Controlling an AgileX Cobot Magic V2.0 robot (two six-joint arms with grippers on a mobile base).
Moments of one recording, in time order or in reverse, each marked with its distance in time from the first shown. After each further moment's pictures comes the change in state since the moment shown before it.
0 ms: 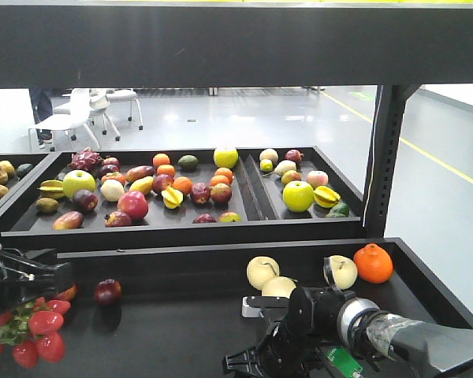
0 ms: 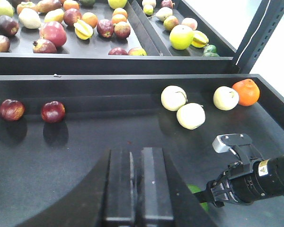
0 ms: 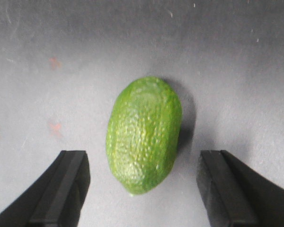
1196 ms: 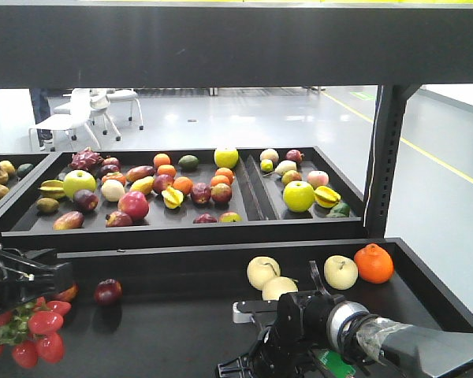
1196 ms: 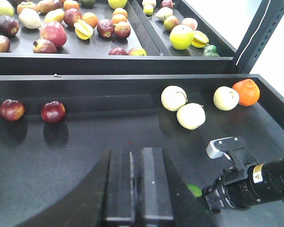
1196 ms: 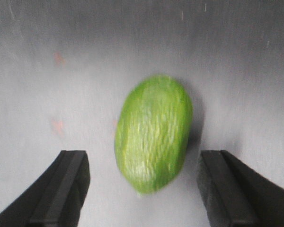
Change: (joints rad) left arm 0.000 0.000 0.000 0.000 0.000 0.000; right arm 0.038 0.001 0.000 -0.076 0.021 0.050
